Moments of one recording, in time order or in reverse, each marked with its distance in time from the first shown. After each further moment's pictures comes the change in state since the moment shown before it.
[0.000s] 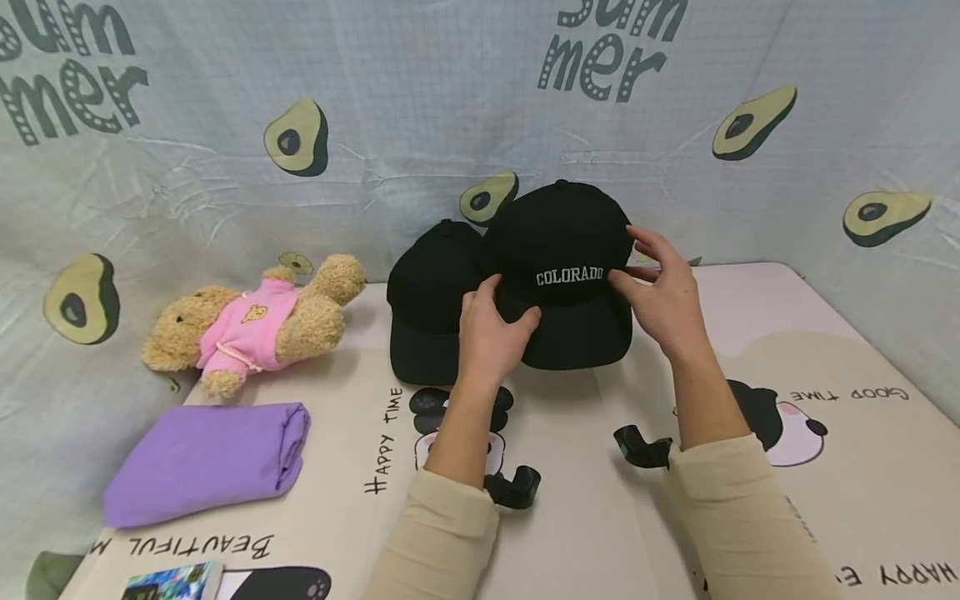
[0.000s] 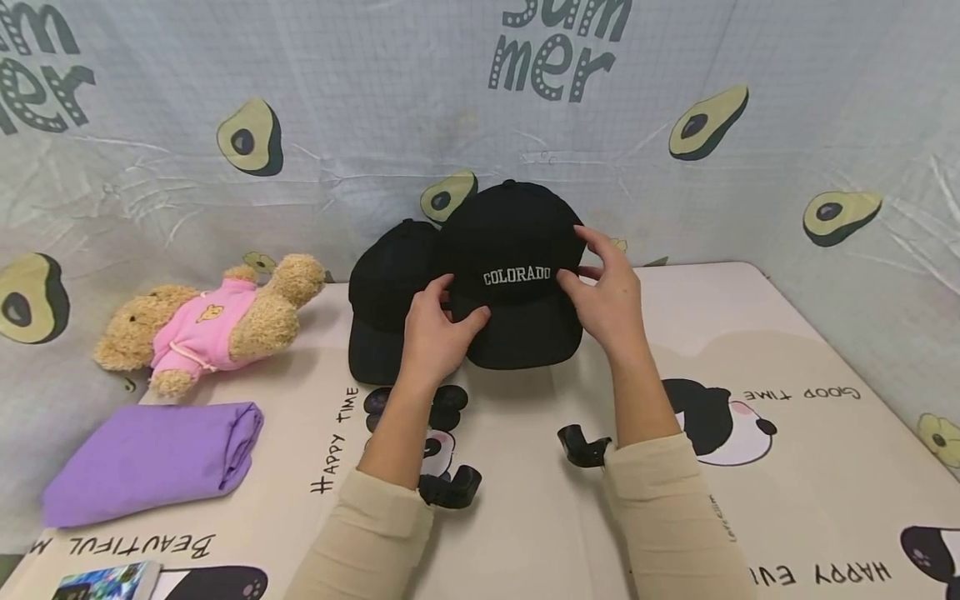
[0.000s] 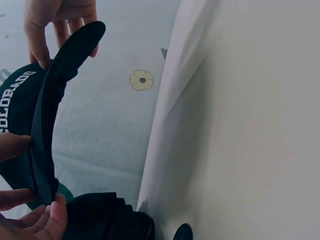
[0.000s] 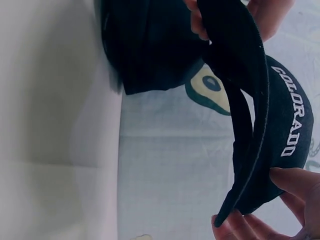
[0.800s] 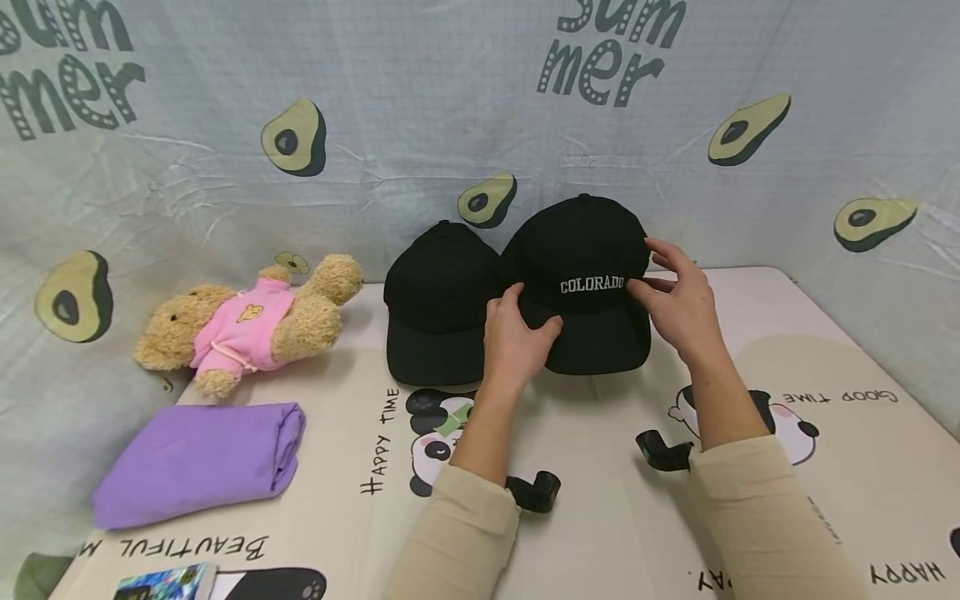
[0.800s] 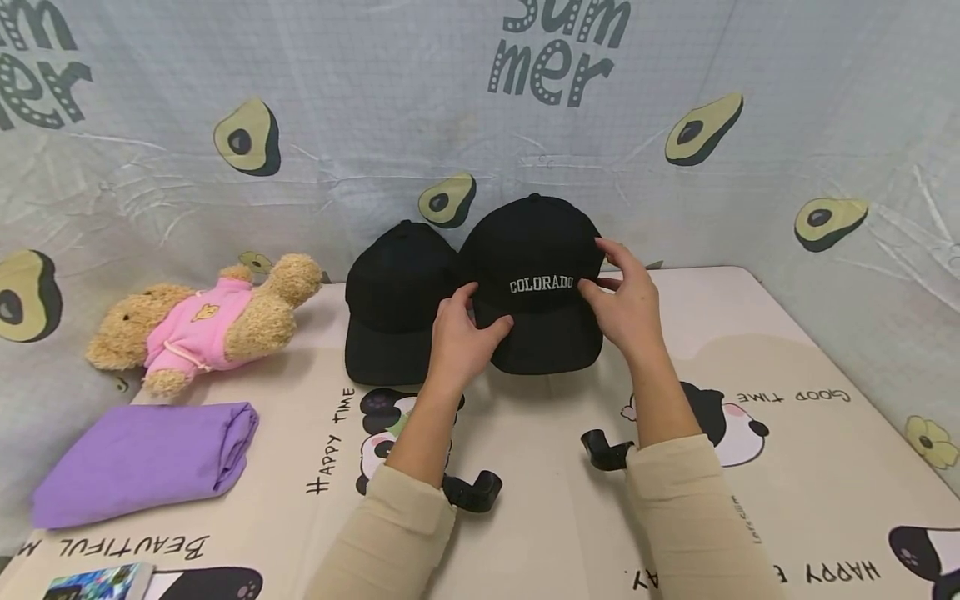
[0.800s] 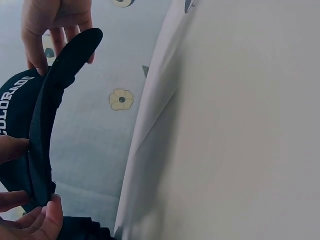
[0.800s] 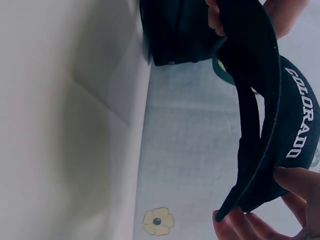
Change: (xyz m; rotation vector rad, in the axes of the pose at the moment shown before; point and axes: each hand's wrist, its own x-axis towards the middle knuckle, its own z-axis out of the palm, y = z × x) left_hand 0.001 -0.001 0.033 0.003 -0.035 -0.024; right_hand 0.001 0.023 -0.017 -0.085 0.004 0.031
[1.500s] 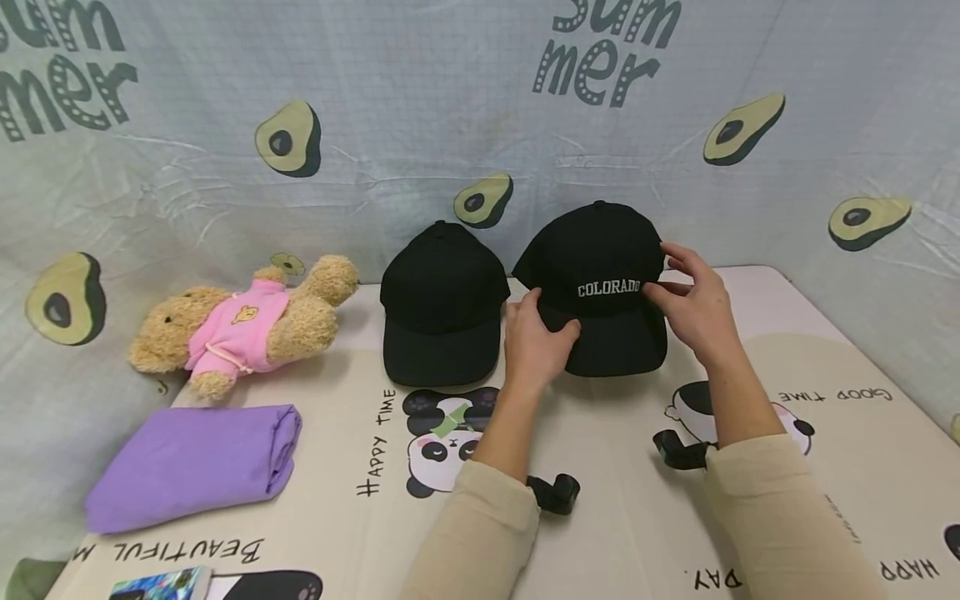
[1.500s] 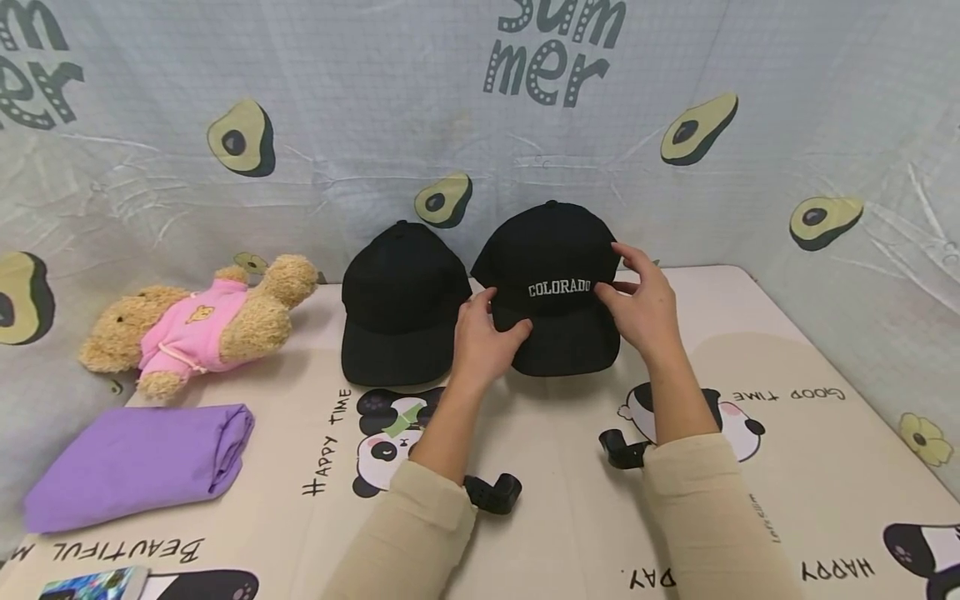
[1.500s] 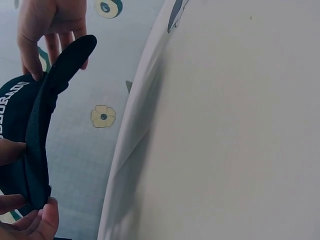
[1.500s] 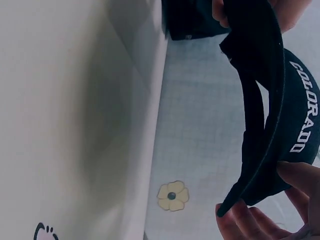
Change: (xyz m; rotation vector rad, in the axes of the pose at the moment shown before) left_hand 0.001 0.003 0.029 0.003 -0.015 -0.007; right_hand 0.006 0.021 -0.018 -0.012 -0.006 0.008
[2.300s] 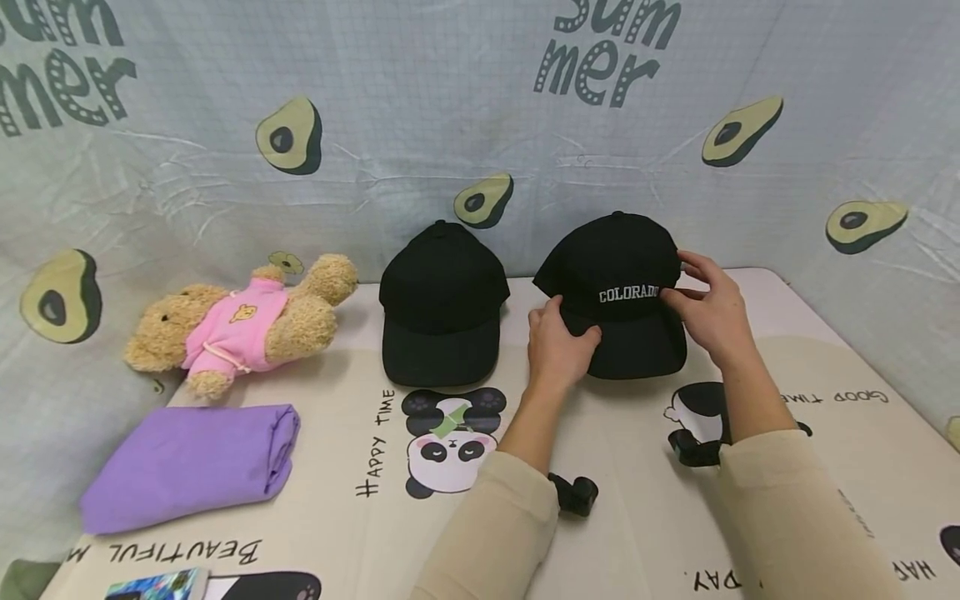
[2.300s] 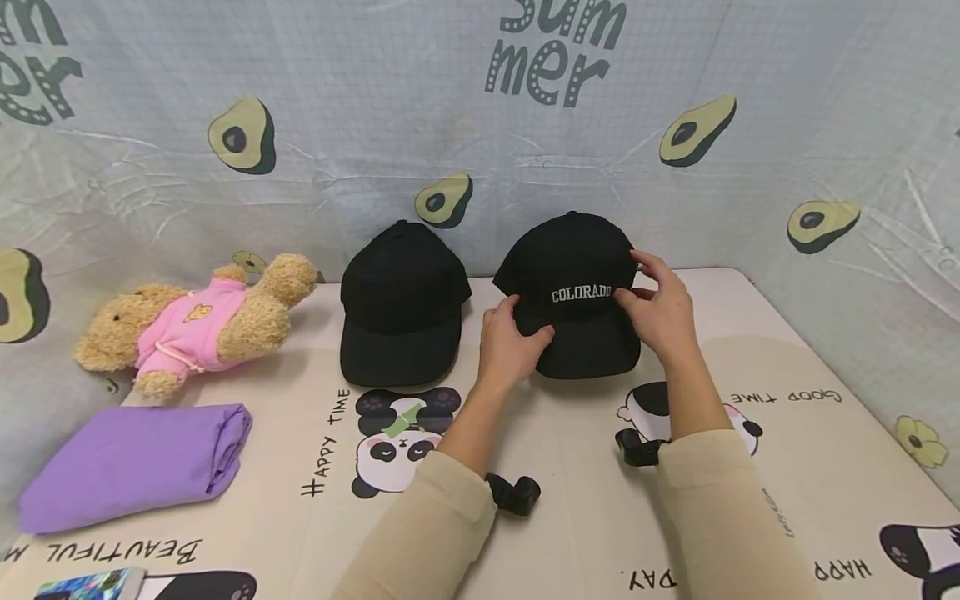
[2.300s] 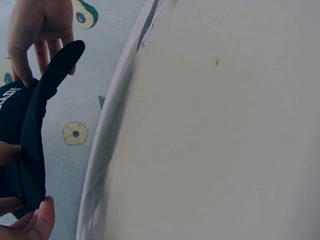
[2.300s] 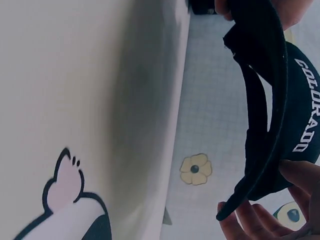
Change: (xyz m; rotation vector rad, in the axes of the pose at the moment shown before) left_hand 0.003 -0.001 0.035 -0.026 -0.014 -0.040; right_hand 0.005 0.022 -0.012 -0.042 0.022 0.022
